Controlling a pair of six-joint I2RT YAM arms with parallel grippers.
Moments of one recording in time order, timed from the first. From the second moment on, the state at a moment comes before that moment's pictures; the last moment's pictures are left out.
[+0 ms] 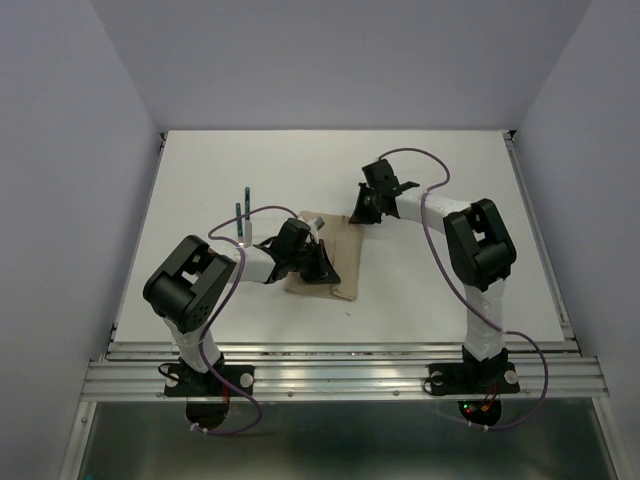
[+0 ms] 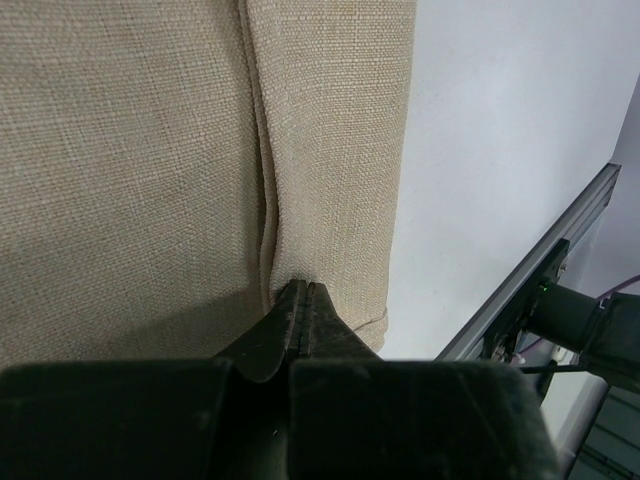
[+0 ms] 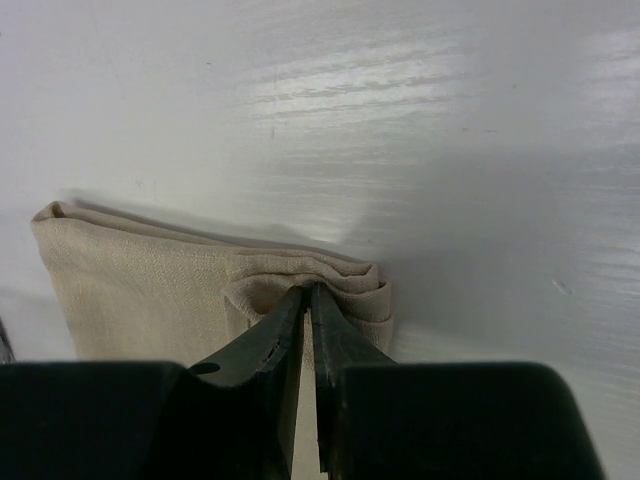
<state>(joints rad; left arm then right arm) -0.64 1.73 0.73 0.19 0.43 -0.78 0.46 2.06 1.44 -0.28 -0.08 0.68</state>
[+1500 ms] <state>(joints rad) -0.49 2.05 1.42 -0.22 0.32 -0.65 0.48 2.10 1.48 -0.28 -0.14 0.63</state>
